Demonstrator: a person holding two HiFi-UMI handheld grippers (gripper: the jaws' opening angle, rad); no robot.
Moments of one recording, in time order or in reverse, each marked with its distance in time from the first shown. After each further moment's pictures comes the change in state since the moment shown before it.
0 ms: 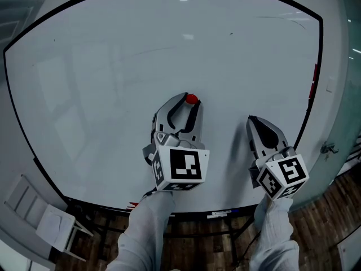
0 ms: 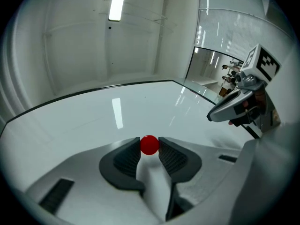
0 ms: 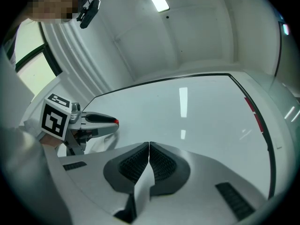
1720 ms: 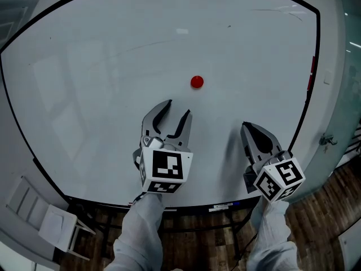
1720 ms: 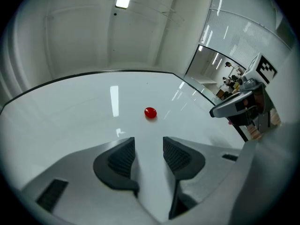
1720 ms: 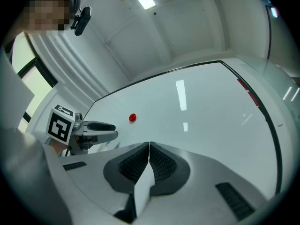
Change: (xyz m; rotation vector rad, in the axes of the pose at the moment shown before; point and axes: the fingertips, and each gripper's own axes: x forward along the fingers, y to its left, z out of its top) left arm -0.026 0.002 -0.045 -0.088 0.116 -0.079; right arm -0.017 0.022 -0.026 0.150 0.036 0.020
